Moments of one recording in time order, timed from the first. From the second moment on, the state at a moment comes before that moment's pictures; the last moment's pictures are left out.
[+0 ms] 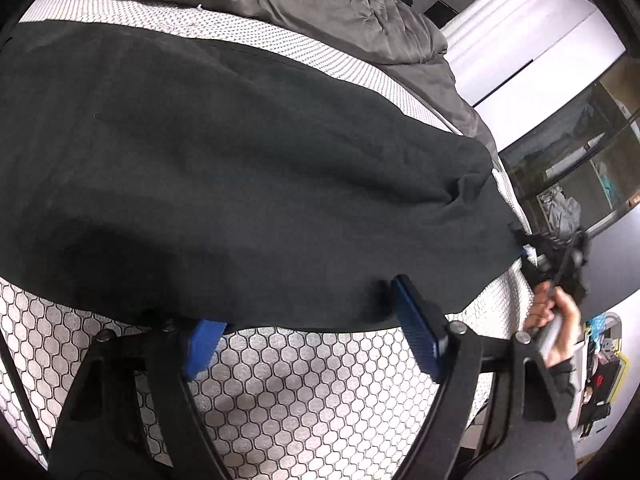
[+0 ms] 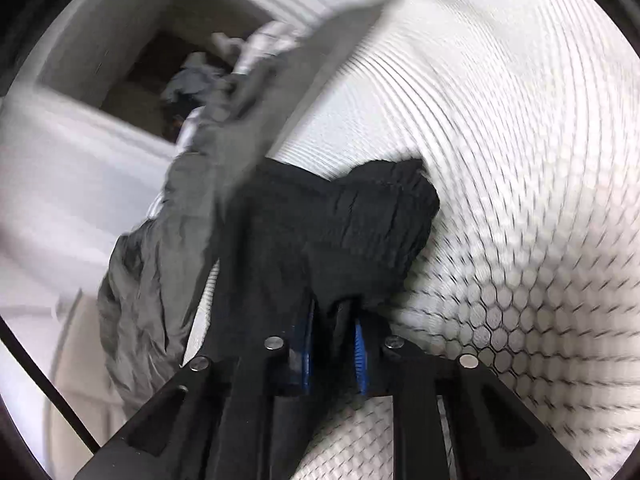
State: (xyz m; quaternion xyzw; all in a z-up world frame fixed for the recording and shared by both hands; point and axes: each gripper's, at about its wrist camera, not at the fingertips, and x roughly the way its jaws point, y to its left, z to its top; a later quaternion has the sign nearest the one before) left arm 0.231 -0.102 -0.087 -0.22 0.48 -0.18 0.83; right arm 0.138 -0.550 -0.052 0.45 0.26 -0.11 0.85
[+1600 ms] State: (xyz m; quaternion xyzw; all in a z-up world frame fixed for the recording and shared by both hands) left arm 0.158 0.218 -0.082 -0.49 0.31 0.10 0.81; right arm 0.109 -0.538 -0.004 0.43 0.22 -0.09 0.87
